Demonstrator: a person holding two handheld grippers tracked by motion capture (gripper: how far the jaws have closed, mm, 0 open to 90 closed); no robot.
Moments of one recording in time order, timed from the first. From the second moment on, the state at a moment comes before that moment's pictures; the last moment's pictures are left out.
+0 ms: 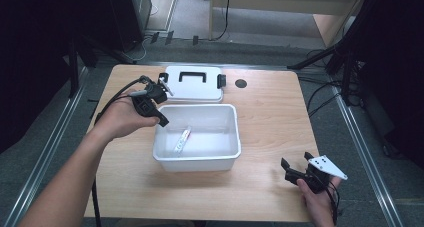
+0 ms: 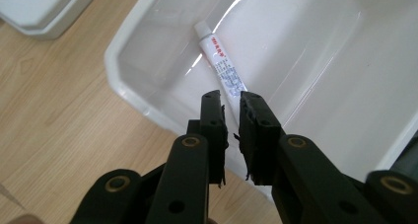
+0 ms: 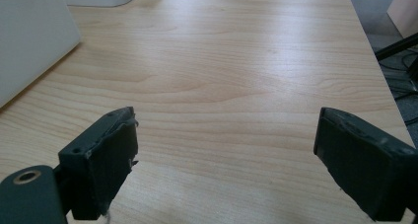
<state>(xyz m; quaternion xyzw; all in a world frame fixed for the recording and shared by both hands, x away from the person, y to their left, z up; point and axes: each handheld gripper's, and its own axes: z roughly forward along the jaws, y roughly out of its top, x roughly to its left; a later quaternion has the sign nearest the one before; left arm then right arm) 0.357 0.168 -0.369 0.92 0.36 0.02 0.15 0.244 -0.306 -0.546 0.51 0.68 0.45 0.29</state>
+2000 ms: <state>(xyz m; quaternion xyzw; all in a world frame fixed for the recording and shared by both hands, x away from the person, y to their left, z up) 0.232 0.345 -0.498 0.67 0.59 0.21 0.40 0.244 -0.305 -0.546 0.51 0.68 0.44 0.29</state>
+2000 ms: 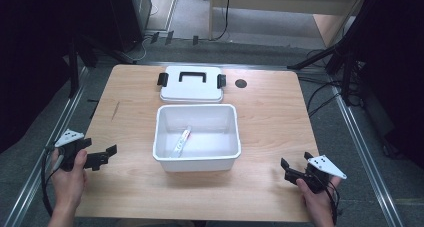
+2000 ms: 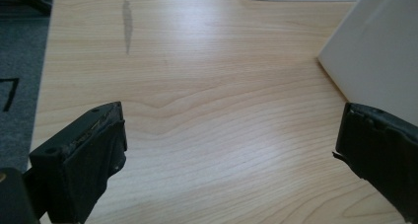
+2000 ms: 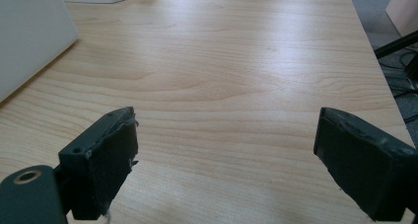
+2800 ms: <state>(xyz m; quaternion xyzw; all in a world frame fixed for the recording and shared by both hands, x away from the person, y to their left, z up) 0.178 0.363 -0.538 0.63 0.58 0.32 0.41 0.245 -0.305 -0.546 0.51 0.68 0.44 0.29</state>
